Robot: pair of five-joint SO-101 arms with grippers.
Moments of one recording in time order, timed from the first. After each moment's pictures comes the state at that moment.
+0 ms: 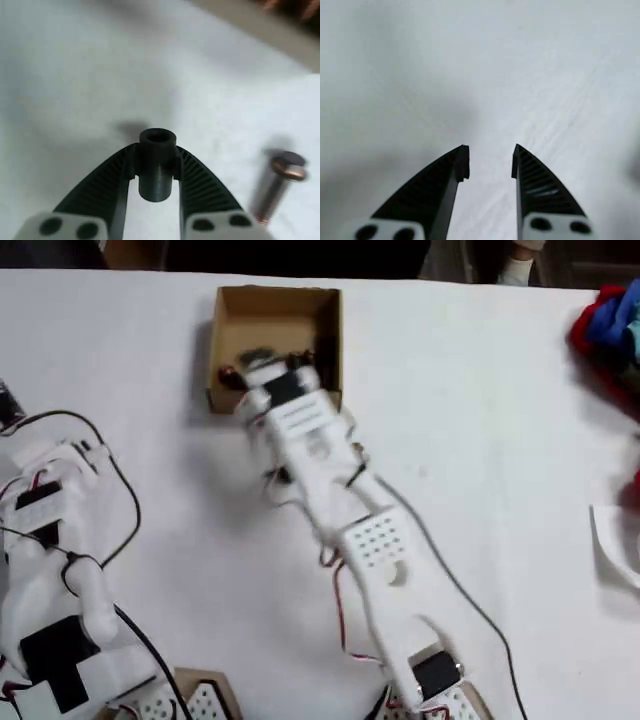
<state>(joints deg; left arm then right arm) -35.0 -10.5 46.5 20.7 12.8 -30.2 60.4 -69.5 100.0 -2.2</state>
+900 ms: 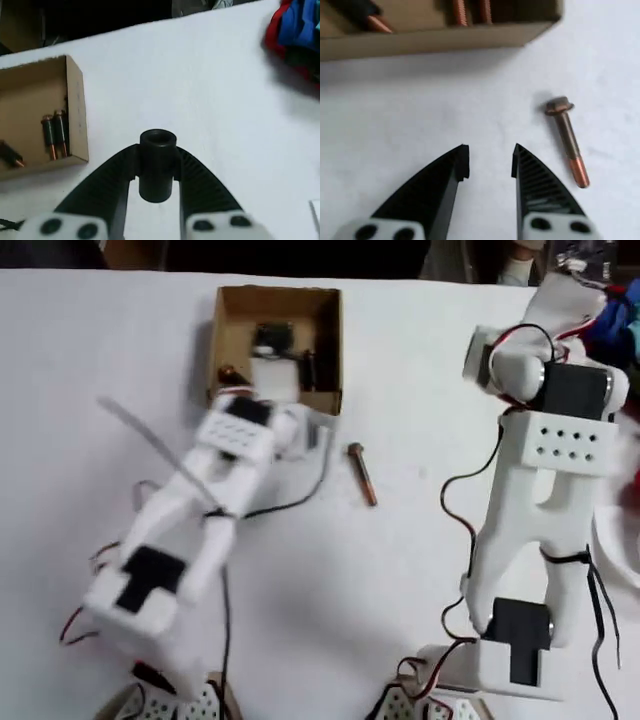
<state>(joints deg) 17.0 15.6 3.1 57.9 20.1 5.2 -3.8 -24.6 79.7 -5.2</state>
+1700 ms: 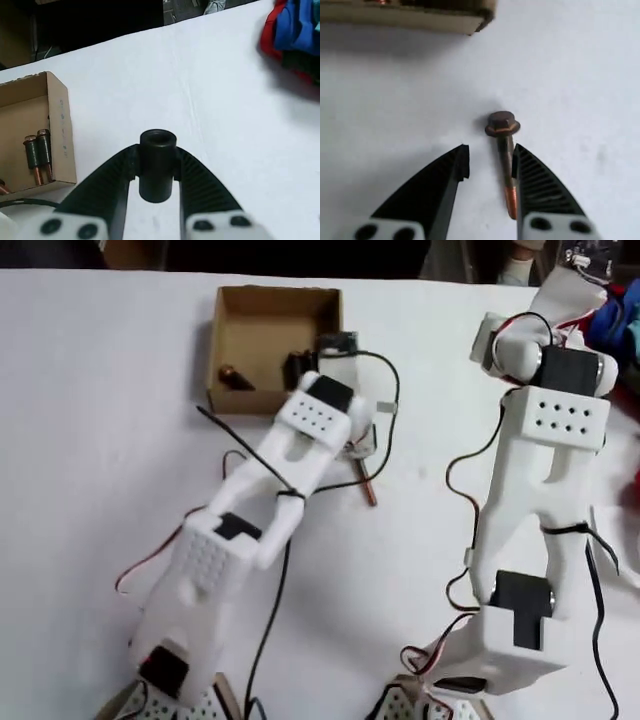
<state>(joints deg) 24.1 48.0 -41.9 78.0 41.8 7.0 4.2 -24.6 72.9 -6.2</state>
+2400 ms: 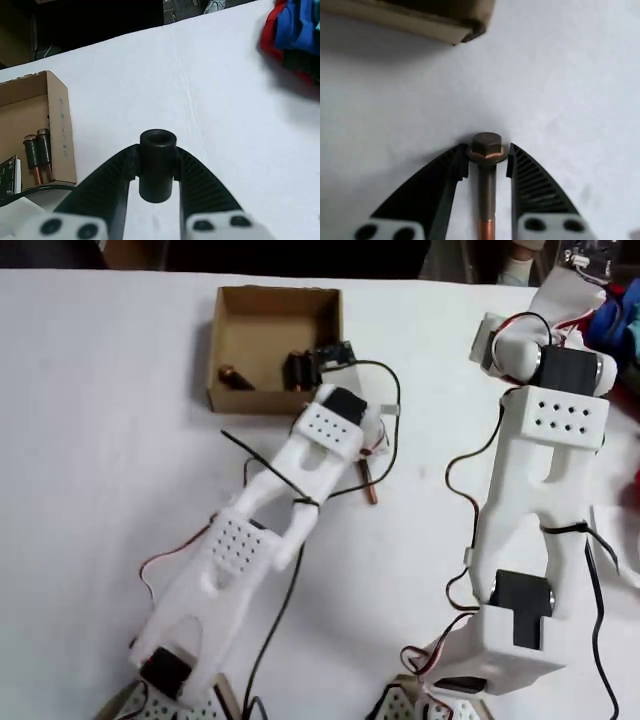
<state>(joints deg) 25.9 65.2 -62.8 81.3 48.7 7.0 4.2 -24.6 72.9 -6.2</state>
